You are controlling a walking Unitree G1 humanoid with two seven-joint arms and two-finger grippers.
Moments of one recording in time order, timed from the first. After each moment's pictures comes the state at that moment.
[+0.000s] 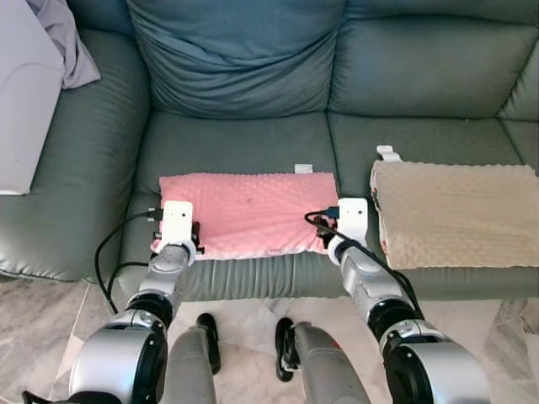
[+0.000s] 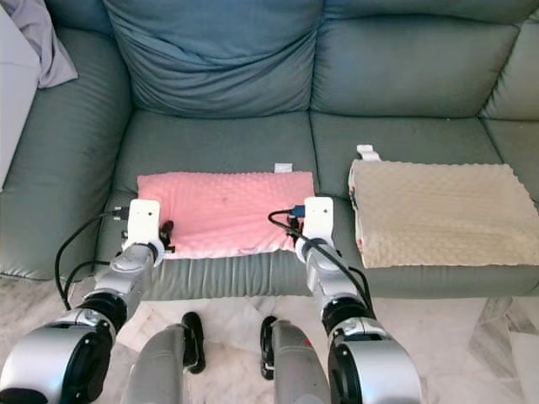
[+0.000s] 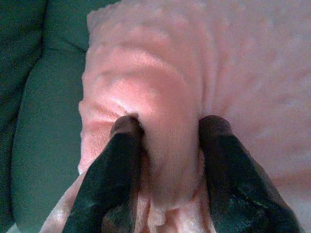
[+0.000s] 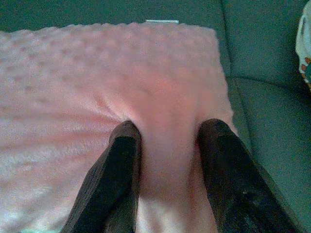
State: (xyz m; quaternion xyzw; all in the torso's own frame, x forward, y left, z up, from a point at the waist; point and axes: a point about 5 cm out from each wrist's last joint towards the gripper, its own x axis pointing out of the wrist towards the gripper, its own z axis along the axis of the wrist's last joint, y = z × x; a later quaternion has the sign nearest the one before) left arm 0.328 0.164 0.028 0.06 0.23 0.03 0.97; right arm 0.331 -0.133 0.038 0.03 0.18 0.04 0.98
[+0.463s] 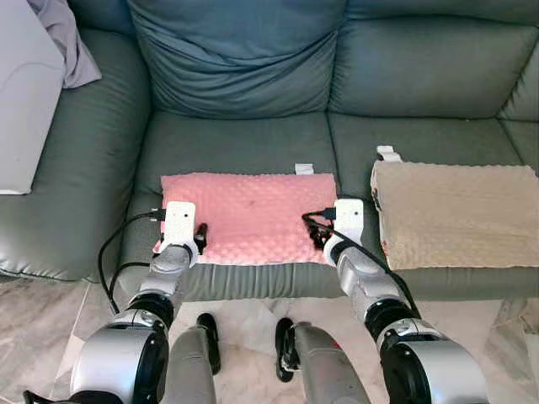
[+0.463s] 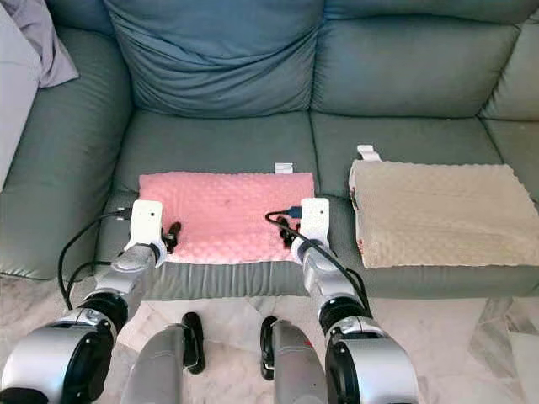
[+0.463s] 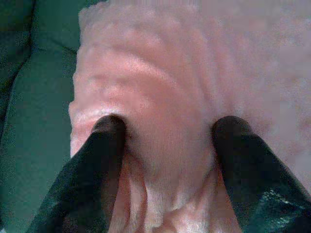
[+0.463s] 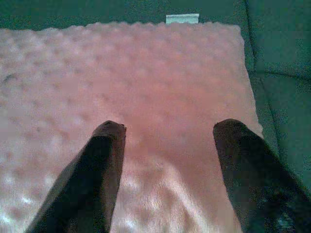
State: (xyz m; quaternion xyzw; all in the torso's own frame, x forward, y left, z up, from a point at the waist) left arm 0.329 0.159 0.029 0.05 0.23 0.01 0.97; right arm 0.329 -0.124 0.035 0.06 0.19 0.07 0.98
